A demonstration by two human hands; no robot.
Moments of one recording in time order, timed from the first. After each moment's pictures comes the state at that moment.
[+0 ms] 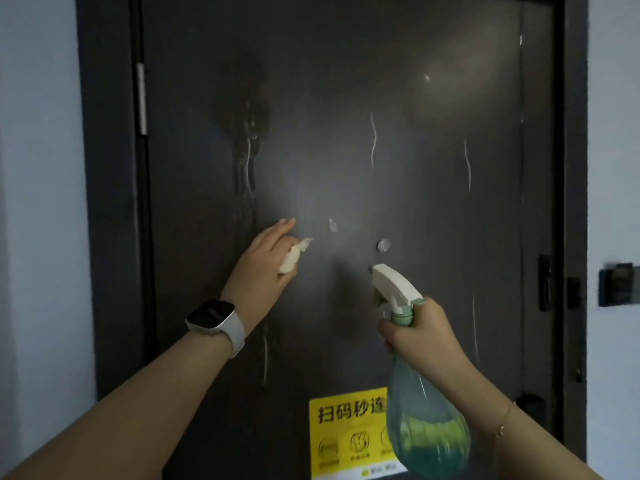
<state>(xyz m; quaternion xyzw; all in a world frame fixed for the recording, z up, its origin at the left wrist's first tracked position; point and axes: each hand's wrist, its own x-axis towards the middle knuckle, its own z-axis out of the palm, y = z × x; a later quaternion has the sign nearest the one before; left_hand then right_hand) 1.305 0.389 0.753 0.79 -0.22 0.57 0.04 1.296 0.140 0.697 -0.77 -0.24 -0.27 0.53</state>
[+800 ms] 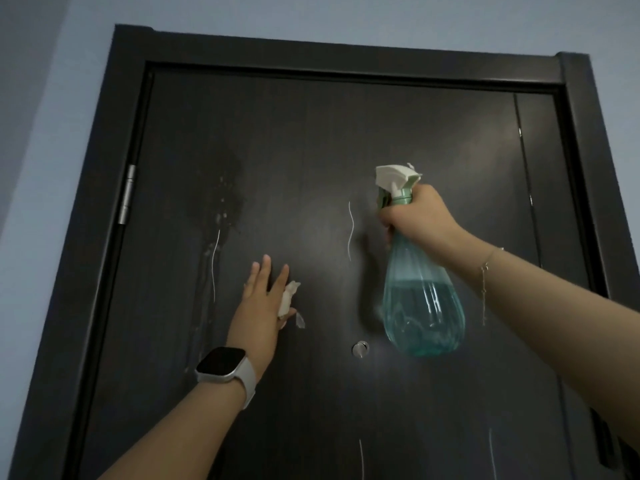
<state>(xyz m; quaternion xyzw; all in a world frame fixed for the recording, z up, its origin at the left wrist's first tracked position) 1.381 0.335 0.821 0.86 0.04 0.51 0.04 1.389 0.087 0.952 -0.69 -0.34 -0.34 0.54</state>
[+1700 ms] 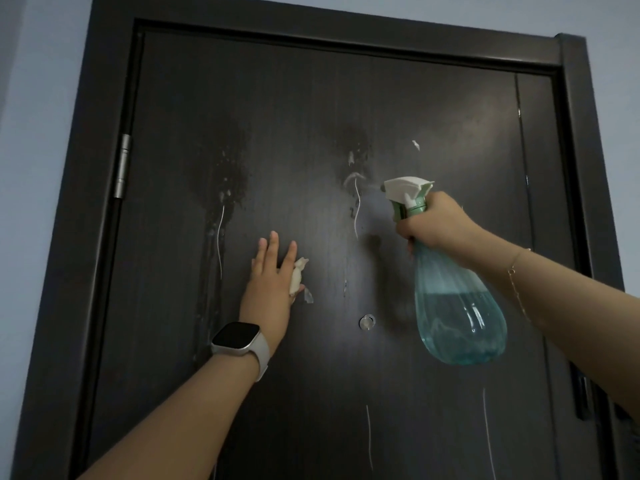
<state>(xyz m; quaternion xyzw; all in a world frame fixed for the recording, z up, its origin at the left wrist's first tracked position) 1.382 0.338 0.817 0.86 0.03 0.51 0.03 1.385 0.085 0.918 -0.78 -0.26 -0.32 0.47</state>
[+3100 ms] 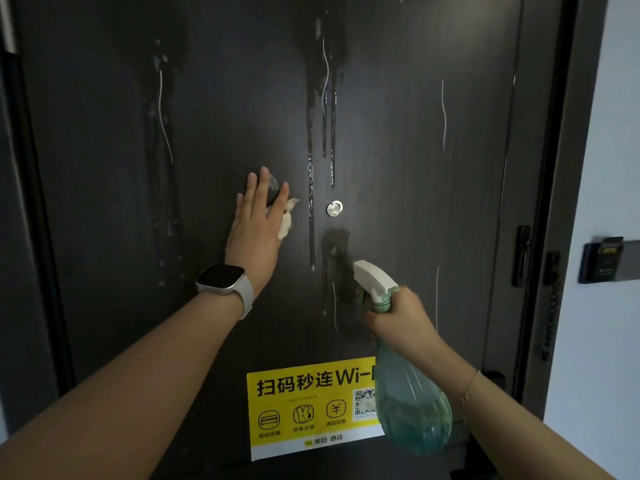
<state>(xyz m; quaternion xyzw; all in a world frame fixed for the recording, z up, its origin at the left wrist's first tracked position) 1.404 0.319 0.729 0.85 -0.01 0.52 -0.06 1.386 0.078 0.657 -0.82 -0.23 -0.17 0.49</state>
